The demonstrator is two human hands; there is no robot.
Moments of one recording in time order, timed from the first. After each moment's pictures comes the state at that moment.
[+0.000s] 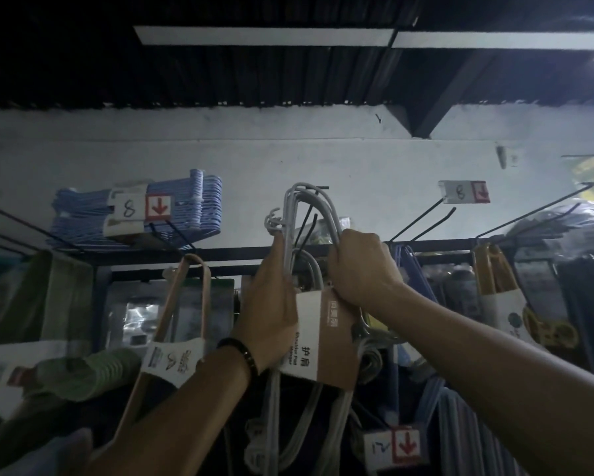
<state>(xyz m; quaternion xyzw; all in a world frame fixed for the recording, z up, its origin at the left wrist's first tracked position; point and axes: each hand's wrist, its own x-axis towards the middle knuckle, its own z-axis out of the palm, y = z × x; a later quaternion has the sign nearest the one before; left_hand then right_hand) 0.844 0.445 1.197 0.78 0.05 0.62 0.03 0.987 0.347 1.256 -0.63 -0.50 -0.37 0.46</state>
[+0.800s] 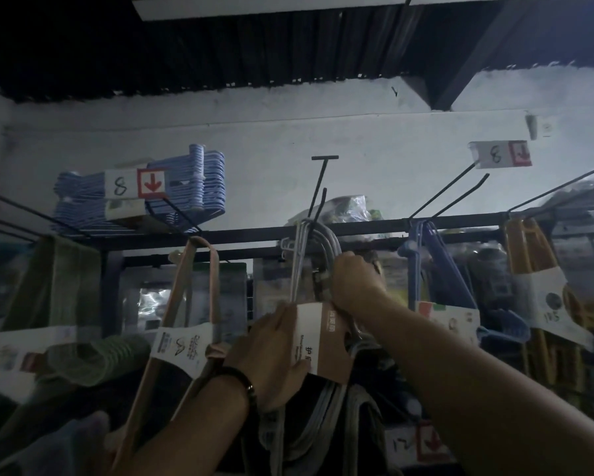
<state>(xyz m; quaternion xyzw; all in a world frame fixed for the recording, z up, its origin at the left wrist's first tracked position) 0.831 0.496 1.135 0.87 0.35 0.30 -0.17 1.023 0.469 1.227 -0.72 -0.49 -0.28 0.40</state>
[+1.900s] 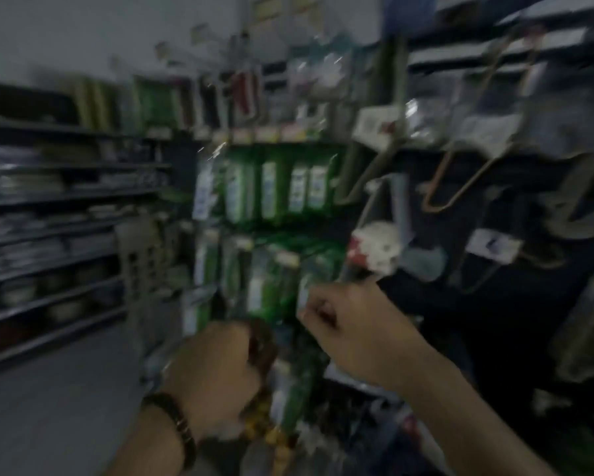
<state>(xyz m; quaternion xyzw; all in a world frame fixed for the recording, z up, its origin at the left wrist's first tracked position) 0.354 0.126 0.859 0.66 0.70 0.25 0.09 0.557 0.210 0.901 -0.35 -0.90 0.02 0.26</state>
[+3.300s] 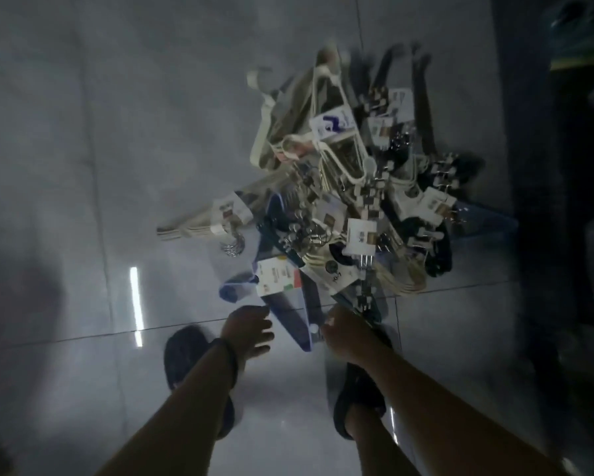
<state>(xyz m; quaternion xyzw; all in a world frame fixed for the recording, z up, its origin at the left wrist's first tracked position) -0.030 -0.046 -0.172 -0.39 0.66 0.34 0.55 0.071 0.130 -0.188 -0.40 -0.70 0.38 -0.46</state>
